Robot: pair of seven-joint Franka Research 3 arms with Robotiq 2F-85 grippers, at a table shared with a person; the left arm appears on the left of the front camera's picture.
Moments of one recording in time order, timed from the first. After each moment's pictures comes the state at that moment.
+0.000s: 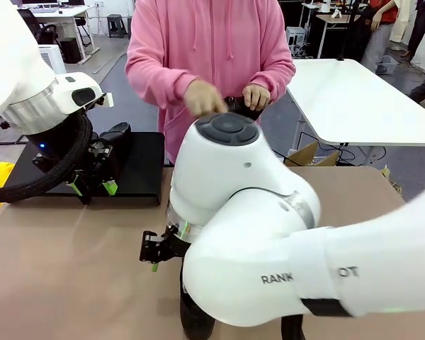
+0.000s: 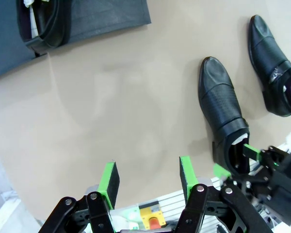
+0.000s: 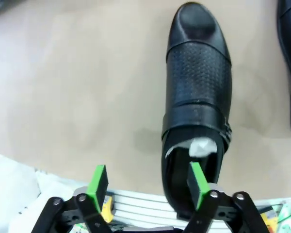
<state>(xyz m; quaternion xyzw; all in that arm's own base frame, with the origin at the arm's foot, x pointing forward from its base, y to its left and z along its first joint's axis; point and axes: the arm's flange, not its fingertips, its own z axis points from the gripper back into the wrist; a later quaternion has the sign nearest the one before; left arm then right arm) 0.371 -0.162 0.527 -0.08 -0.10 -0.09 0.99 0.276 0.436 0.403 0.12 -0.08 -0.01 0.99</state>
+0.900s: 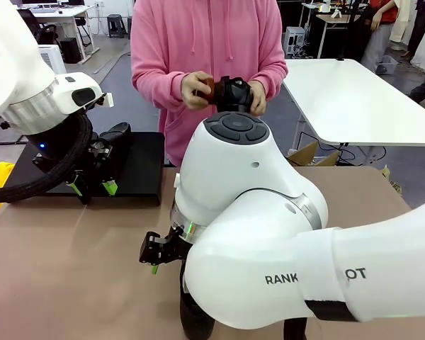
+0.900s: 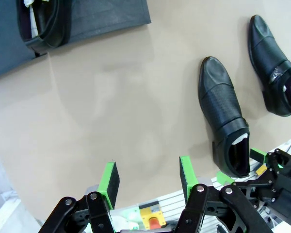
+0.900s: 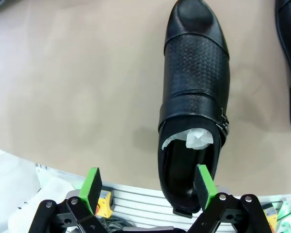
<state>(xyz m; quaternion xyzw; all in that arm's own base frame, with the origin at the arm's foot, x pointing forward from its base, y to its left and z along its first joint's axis) 0.371 -0.162 0.527 -0.08 -0.10 -0.09 0.99 0.273 0.431 0.401 0.12 -0.07 -0.01 0.99</state>
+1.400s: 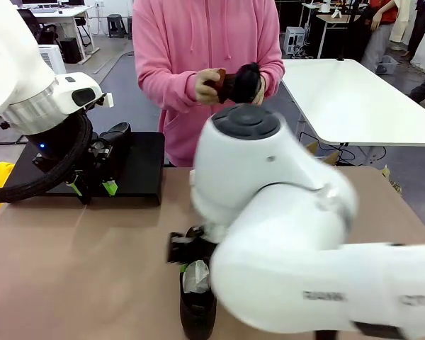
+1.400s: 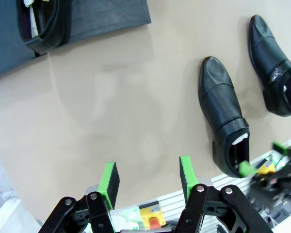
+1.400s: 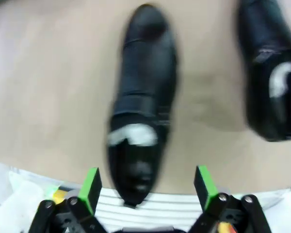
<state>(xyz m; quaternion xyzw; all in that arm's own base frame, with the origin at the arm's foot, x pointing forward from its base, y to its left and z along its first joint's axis) 0.371 -0.162 0.526 -0.08 -0.10 -0.09 0.99 0.268 0.387 0.417 0.05 -0.10 0.00 0.99</state>
